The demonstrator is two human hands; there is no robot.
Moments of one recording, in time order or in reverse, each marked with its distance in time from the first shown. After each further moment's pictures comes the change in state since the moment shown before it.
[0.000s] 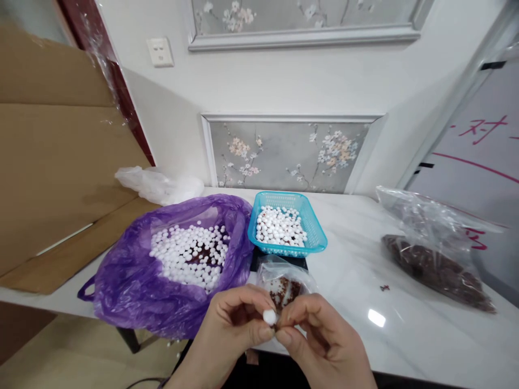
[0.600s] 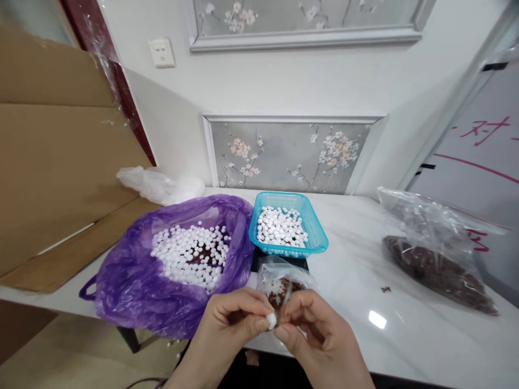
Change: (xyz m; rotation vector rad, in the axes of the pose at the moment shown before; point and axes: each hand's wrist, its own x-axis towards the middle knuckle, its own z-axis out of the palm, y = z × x) left_hand 0.000 0.002 -0.004 0.132 0.057 0.025; right_hand 0.006 0.006 -0.001 0.036 -0.055 0.078
